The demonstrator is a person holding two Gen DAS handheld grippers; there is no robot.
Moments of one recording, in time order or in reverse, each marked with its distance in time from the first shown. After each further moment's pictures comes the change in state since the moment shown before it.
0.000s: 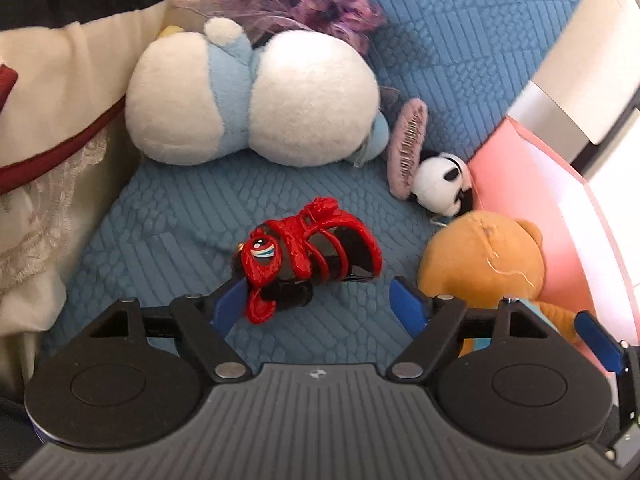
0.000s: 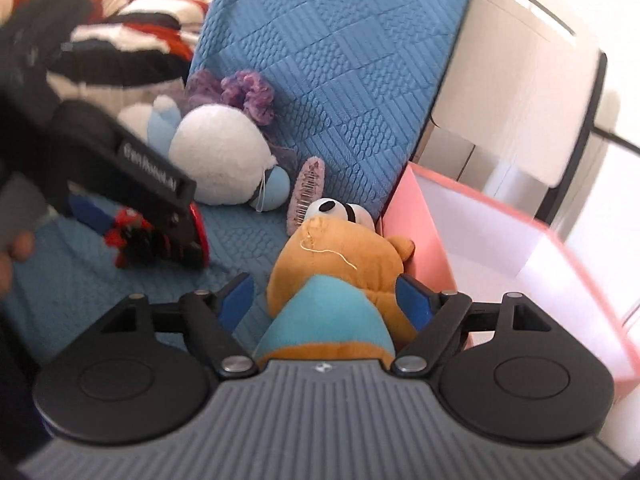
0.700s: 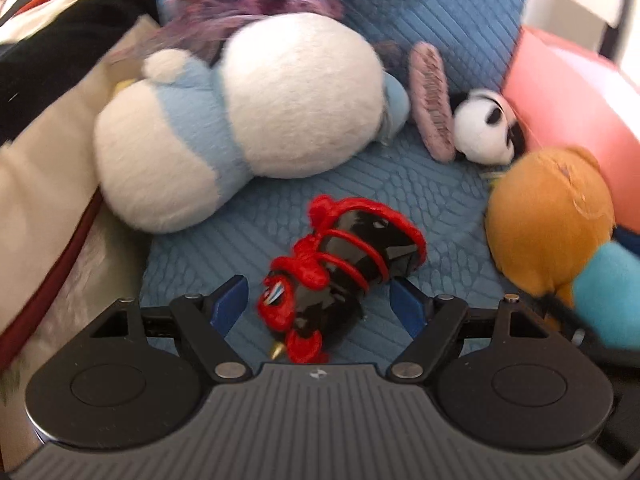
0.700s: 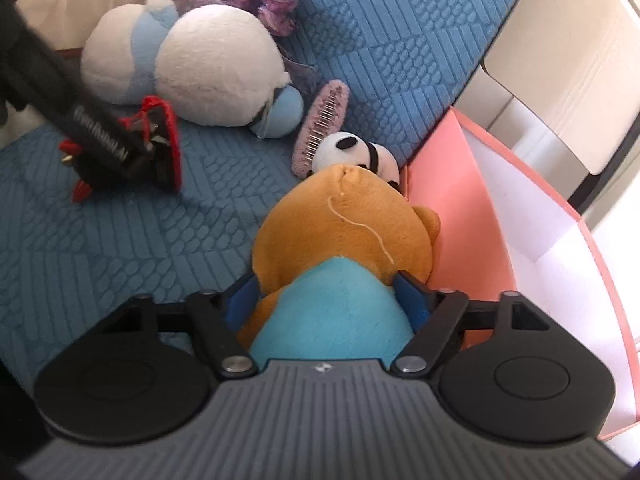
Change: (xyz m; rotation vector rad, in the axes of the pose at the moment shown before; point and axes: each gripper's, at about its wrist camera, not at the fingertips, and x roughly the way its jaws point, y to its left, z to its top) left arm 0.044 -0.016 0.026 0.393 0.088 0.167; right arm 0.074 -0.004 -0.002 -0.100 0.223 0.026
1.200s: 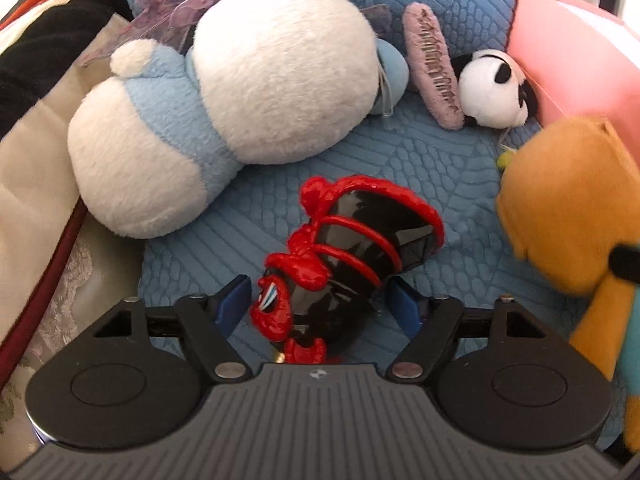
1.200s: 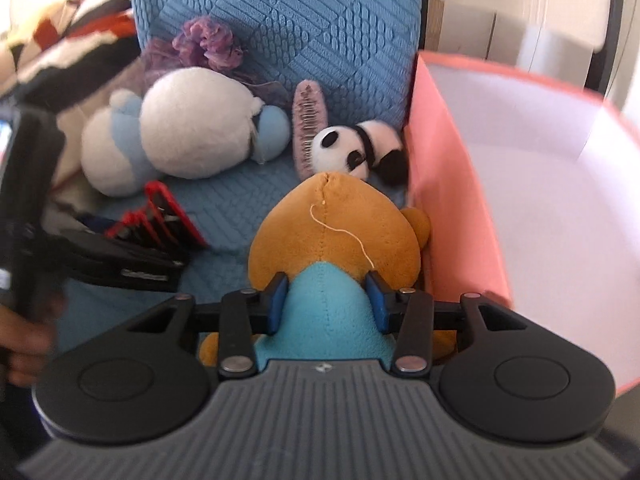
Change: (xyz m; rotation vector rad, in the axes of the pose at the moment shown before) left arm 0.024 -0.008 0.001 0.057 0.040 0.048; right arm -0.006 -0.054 0.007 0.413 0.081 0.258
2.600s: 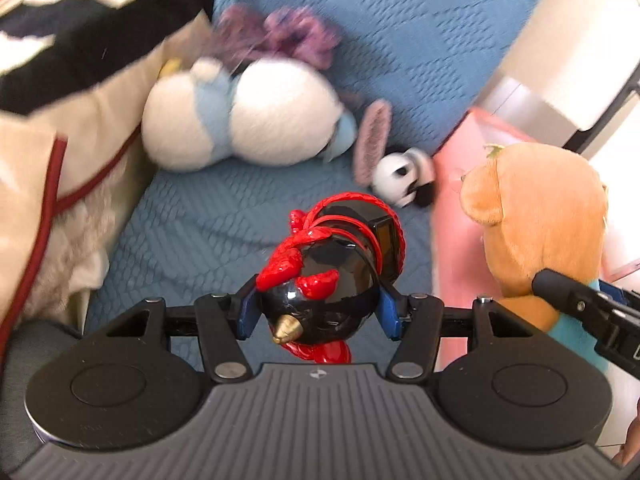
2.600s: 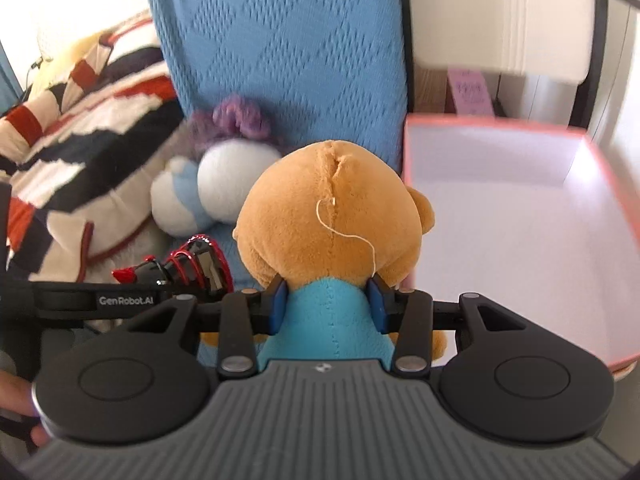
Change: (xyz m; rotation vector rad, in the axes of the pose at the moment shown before) left arm -0.165 -0.021 0.002 -0.417 -0.014 -0.152; right arm -0.112 -0.040 0.047 -0.003 -0.019 0.123
